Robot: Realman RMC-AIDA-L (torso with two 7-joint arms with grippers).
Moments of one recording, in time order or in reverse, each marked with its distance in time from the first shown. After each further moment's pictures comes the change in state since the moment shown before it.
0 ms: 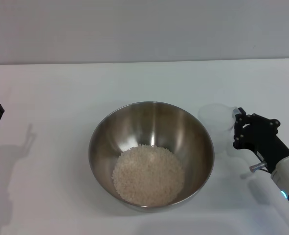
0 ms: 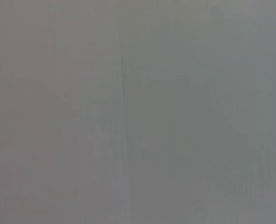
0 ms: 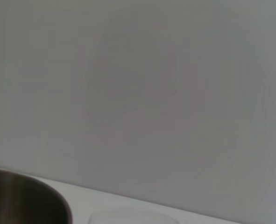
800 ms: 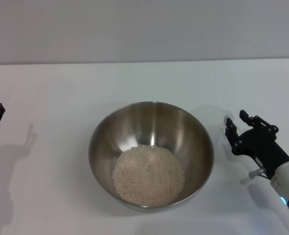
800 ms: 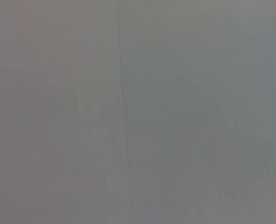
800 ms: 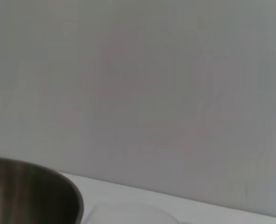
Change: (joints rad) left arm -0.001 0.000 0.002 -0.005 0.000 0.000 0.000; right arm -0.024 -0.001 -0.013 0.018 0.000 0.008 0.000
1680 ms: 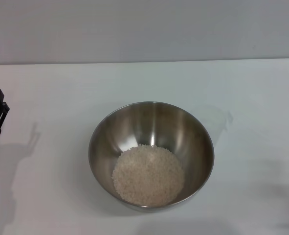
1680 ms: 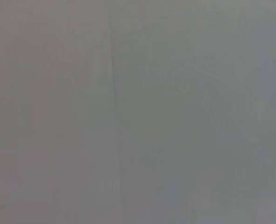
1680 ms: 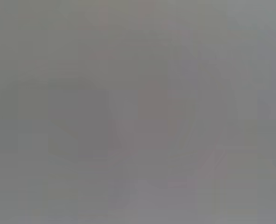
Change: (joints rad) left arm -0.009 0.000 0.013 0.003 0.000 0.000 0.002; right arm -0.335 -0.002 0.049 0.031 0.130 -0.474 0.000
